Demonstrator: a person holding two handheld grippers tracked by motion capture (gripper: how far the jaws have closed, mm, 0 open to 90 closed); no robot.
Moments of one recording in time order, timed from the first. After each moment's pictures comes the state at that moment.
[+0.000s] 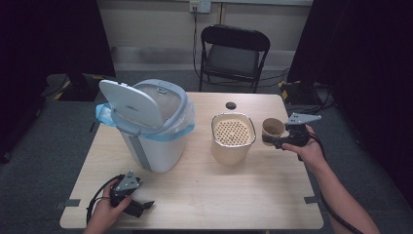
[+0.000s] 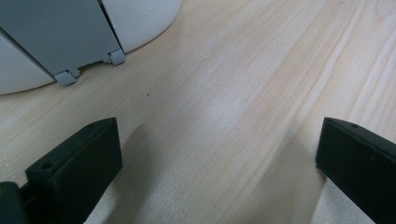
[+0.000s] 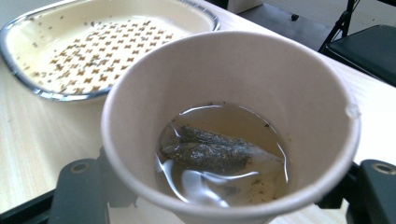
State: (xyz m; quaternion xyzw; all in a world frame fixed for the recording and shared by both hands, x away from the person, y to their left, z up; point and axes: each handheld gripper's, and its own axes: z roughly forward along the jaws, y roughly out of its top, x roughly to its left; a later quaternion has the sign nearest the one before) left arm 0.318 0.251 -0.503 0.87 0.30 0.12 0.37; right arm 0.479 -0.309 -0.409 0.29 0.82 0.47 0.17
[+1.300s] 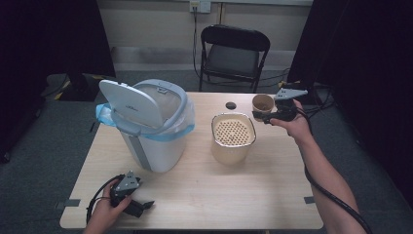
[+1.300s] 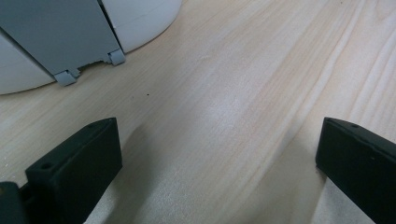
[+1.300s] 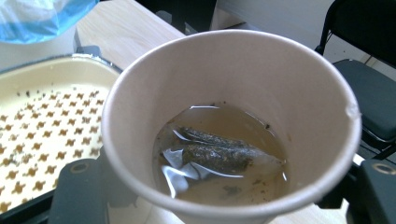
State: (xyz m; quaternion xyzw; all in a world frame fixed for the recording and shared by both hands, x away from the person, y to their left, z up) left arm 0.317 0.250 -0.503 0.87 0.30 0.12 0.37; right arm 0.542 -0.273 -0.371 0.27 0.82 0.46 0.22
